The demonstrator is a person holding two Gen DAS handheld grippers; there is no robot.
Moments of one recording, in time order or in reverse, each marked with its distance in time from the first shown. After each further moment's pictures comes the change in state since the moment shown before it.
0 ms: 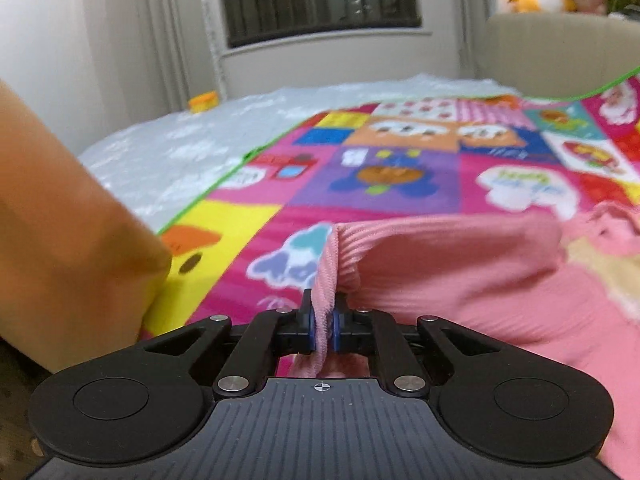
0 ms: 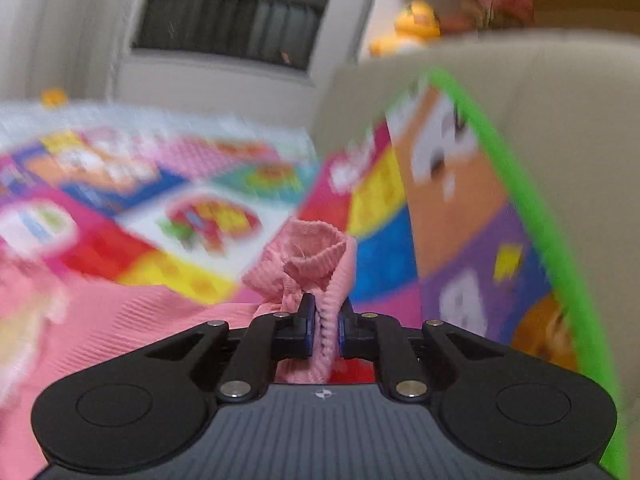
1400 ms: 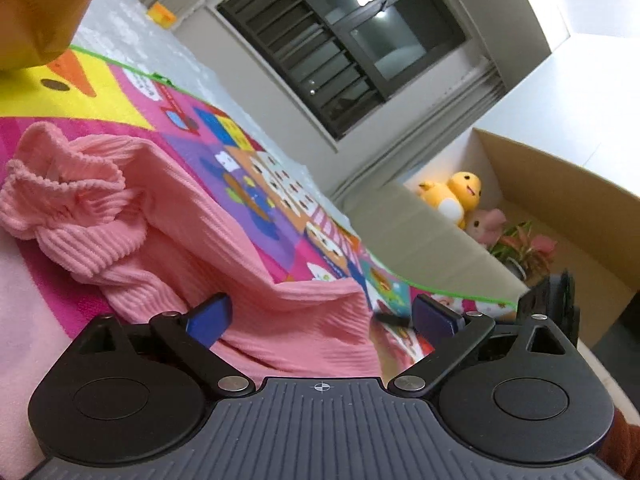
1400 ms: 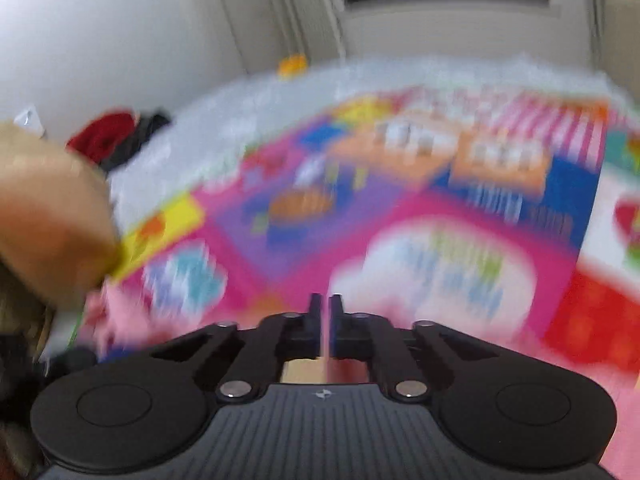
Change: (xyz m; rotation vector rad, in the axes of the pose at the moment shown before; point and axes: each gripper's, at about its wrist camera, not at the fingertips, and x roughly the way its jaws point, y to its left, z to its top) left arm 0.021 0.024 -0.061 -0.769 -0.225 -0.752; right arm 0.023 0.276 0.105 0.024 0.141 0.805
